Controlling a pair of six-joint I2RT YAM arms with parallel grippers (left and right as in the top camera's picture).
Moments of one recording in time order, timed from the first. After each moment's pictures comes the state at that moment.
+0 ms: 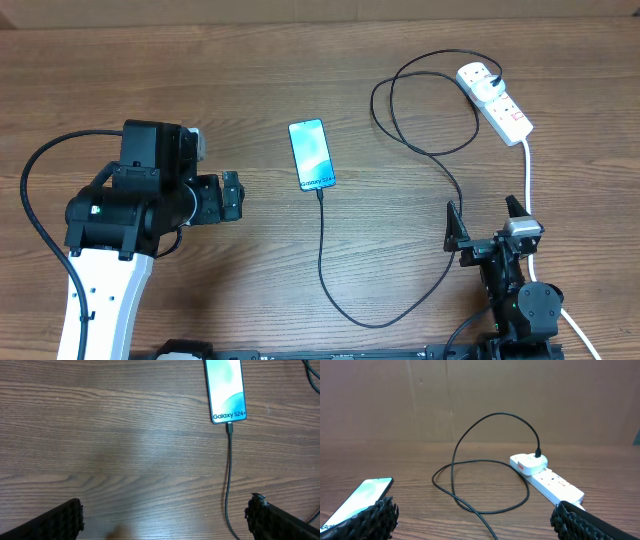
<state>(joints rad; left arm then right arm) -0.11 1.18 1.29 -1.24 0.07 -0.23 0.03 0.01 0.02 -0.04 -0.08 0.03</state>
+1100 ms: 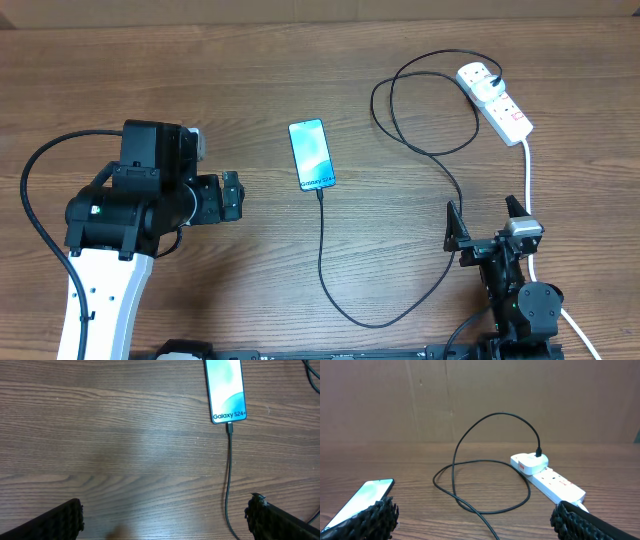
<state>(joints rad) -0.11 1.18 1.29 -1.24 0.07 -0.23 0.03 0.01 0.02 -0.03 -0.08 0.04</state>
